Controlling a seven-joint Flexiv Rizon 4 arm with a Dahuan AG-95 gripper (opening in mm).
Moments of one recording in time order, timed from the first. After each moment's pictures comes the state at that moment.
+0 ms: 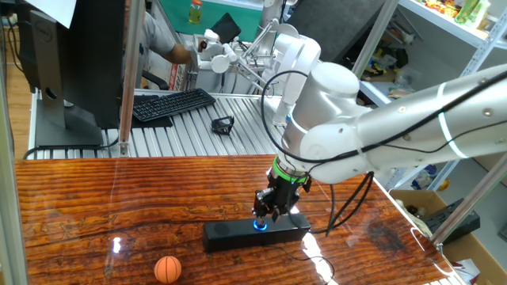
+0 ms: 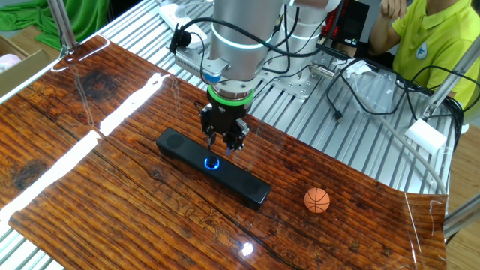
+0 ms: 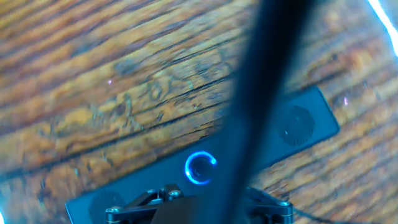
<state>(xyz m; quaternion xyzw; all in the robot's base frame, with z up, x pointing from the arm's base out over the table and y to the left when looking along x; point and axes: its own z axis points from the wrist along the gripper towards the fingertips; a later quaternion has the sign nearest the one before) 0.492 0.013 0.109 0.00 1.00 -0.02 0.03</state>
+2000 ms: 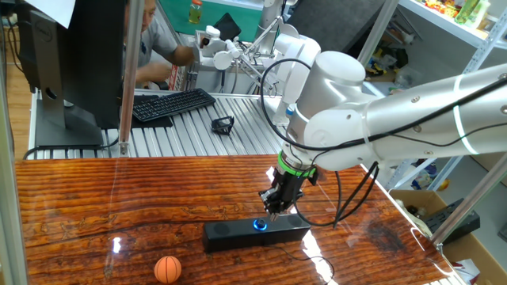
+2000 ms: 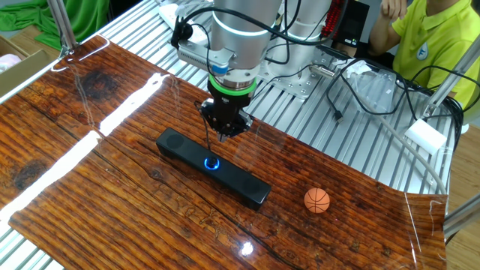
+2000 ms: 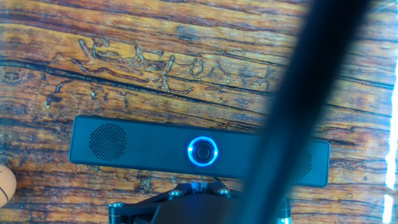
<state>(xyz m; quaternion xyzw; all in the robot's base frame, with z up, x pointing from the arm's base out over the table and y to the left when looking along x) 0.485 0.014 0.122 -0.06 1.00 -0.01 0.01</state>
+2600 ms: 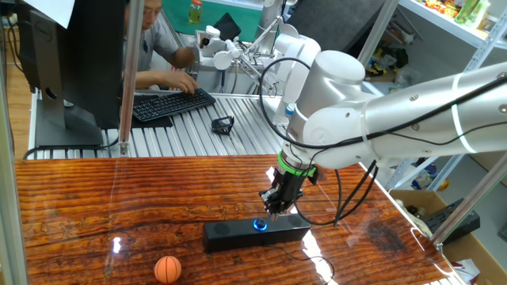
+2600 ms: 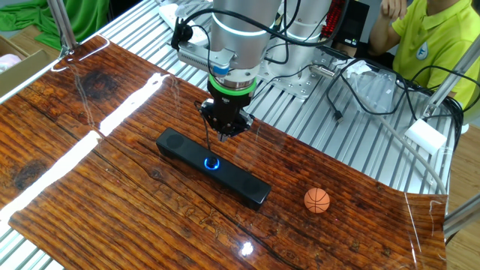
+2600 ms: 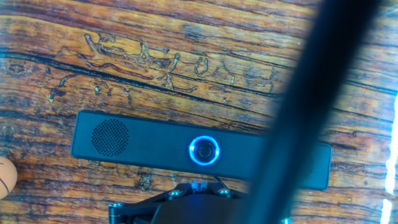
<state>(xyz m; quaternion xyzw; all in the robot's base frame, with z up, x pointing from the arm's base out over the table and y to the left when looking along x) 0.483 0.013 0.123 -0.07 1.00 -0.01 0.01</state>
